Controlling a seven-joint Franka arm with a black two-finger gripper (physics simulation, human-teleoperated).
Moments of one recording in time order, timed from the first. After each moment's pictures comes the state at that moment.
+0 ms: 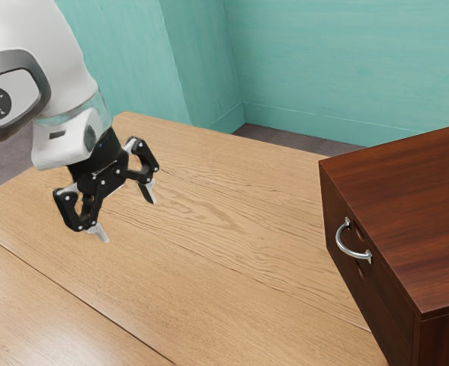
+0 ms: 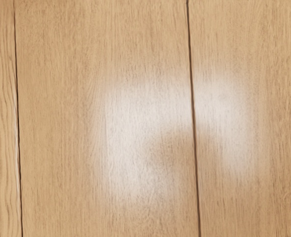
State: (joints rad) arm -0.27 -0.34 0.24 -1.85 0.05 1.60 1.62
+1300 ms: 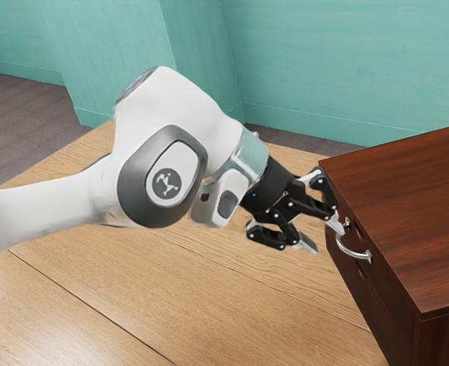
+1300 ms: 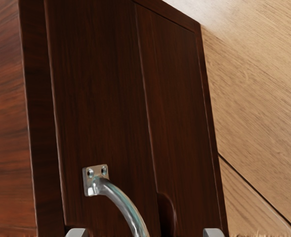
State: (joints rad) arm -0.54 -0.08 0.26 -1.91 -0.43 2.32 2.38
